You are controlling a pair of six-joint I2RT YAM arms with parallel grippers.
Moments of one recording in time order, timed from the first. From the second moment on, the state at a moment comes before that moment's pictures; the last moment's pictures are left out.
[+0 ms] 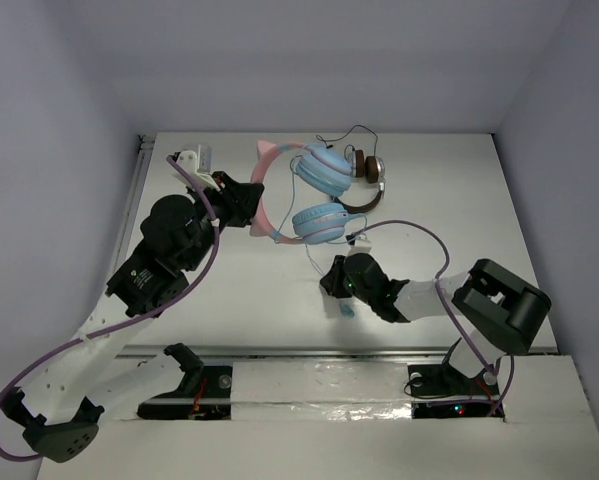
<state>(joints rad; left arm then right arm) -0.70 0.86 1.13 -0.29 -0.25 -0.51 0.87 1.57 0.51 0.50 0.21 0.75</state>
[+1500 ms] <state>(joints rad) -0.72 1.04 0.63 0.07 -0.53 -0.53 1.47 1.29 1.26 -0.64 0.57 0.63</state>
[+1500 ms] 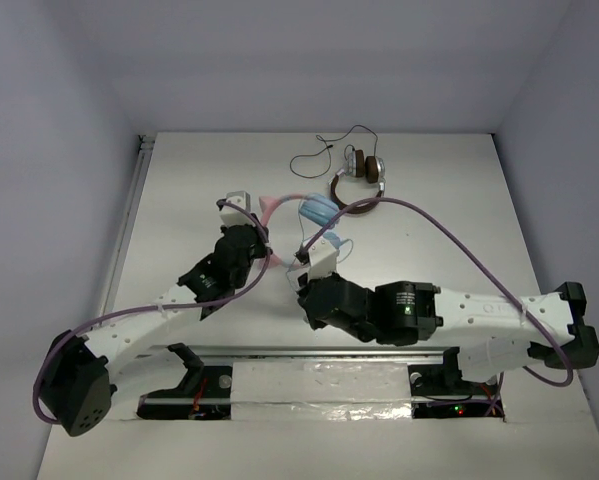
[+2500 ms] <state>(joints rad) -0.84 0.99 0.56 -0.01 -0.40 -0.53 1.25 1.27 1.32 -0.56 0.90 0.25</state>
